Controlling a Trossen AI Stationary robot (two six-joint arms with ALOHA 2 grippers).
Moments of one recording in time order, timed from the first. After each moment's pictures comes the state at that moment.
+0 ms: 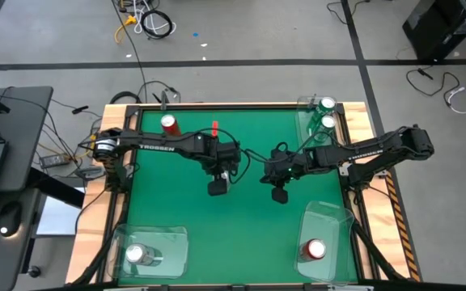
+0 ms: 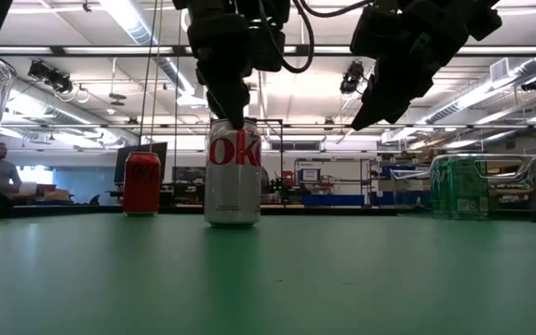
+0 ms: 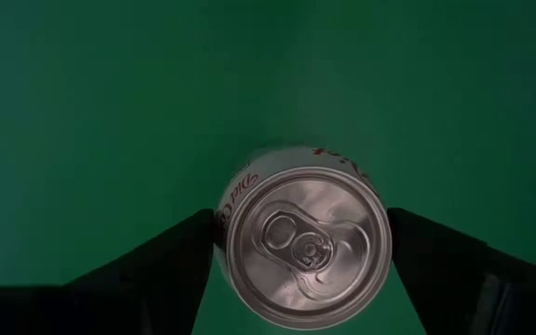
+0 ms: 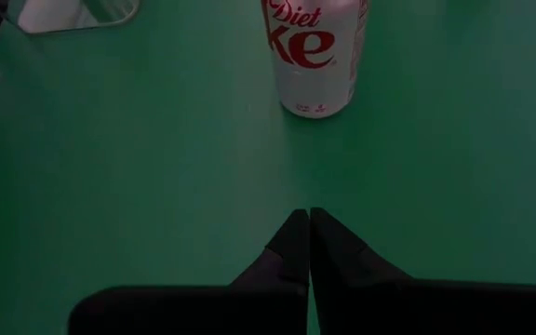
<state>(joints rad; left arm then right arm) 0.05 1.82 1.53 -0.97 0.04 -0.06 0.05 1.34 0.81 -0.27 -0.03 0.19</state>
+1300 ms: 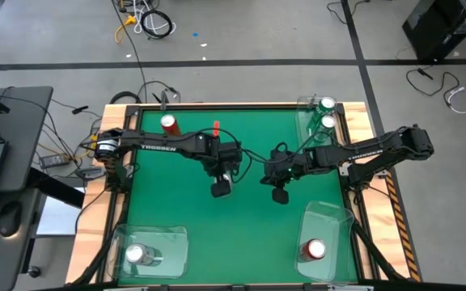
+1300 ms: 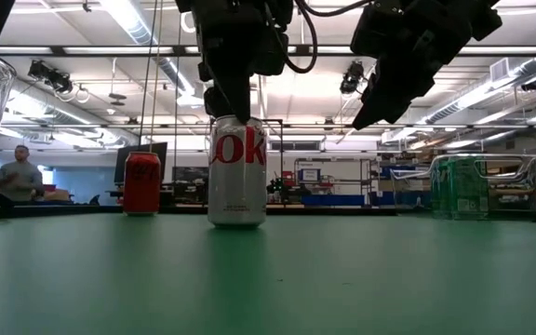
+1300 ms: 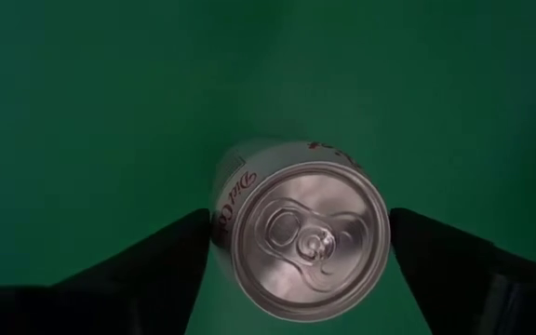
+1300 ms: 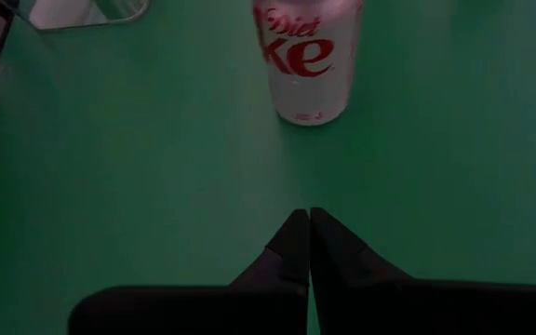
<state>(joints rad) 0.04 1.83 1.55 -0.98 0.15 -0.19 0.05 1.34 0.81 -0.27 -0.05 0.18</state>
